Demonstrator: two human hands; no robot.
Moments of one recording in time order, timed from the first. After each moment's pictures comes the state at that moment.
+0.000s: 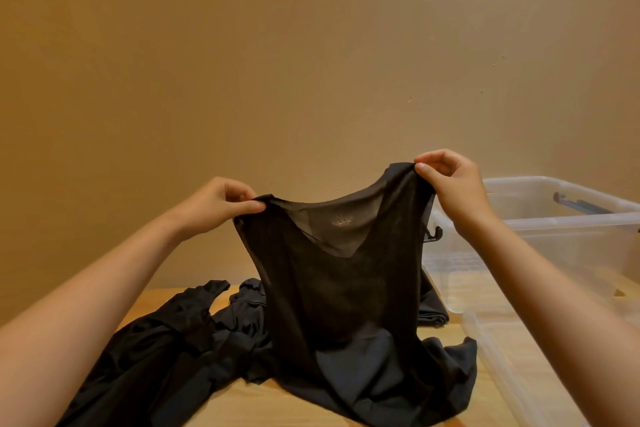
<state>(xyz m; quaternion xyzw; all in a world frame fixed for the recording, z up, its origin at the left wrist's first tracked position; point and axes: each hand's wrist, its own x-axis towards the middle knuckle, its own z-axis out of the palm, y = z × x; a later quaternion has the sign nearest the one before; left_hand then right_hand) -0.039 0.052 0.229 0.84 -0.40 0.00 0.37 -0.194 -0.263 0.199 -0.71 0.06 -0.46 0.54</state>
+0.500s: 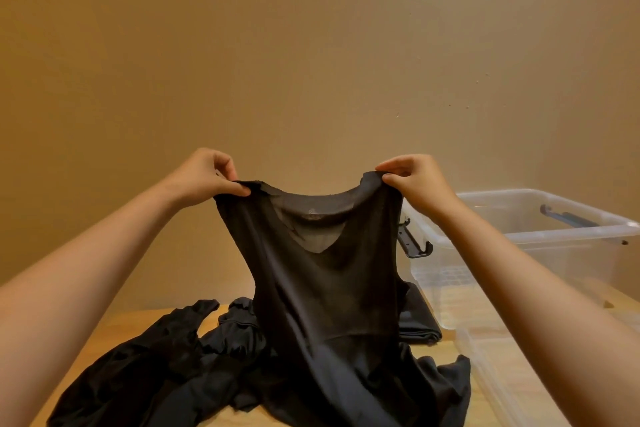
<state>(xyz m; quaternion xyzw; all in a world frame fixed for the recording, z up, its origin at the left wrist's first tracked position) -0.029 0.031 0.286 0.87 -0.33 0.10 0.35 -0.168 -0.266 0.231 -0.83 0.05 -0.40 0.38</state>
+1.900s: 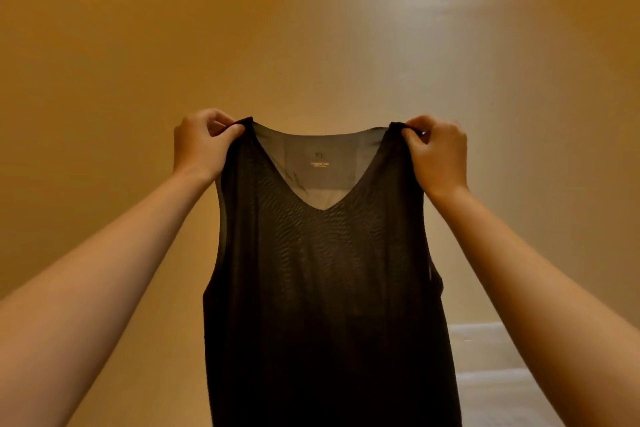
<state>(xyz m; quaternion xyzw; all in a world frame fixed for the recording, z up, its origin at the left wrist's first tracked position) -0.161 0.055 0.492 0.61 -0.34 0.49 0.52 -0.294 -0.222 0.459 -0.65 -0.01 -0.74 0.19</state>
